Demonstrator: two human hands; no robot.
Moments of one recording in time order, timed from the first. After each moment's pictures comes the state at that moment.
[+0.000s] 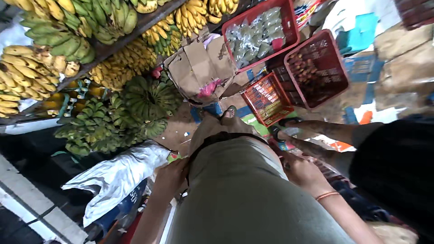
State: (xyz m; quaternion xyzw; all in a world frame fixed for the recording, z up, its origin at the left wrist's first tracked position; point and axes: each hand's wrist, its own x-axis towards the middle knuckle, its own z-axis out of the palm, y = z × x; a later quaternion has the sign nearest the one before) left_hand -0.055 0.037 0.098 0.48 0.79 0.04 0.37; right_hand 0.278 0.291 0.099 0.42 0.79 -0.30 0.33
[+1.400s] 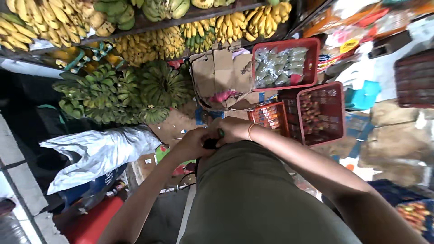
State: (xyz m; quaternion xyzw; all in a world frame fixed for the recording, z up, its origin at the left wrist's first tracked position) left_hand -0.099 0.106 0.077 0.31 0.71 0.27 0.57; right_hand -0.033 0.300 0.068 0.01 0.80 -0.37 0.47
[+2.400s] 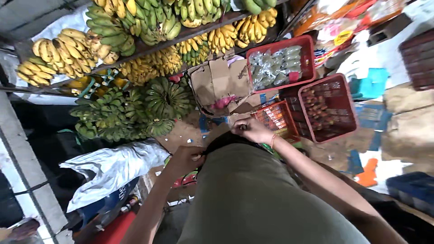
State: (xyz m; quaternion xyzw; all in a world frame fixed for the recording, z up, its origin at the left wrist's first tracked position) left_hand -0.085 0.057 0.076 0.36 0.75 0.28 0.48; right_hand 0.054 0.340 0.027 0.23 0.77 -0.57 0.18
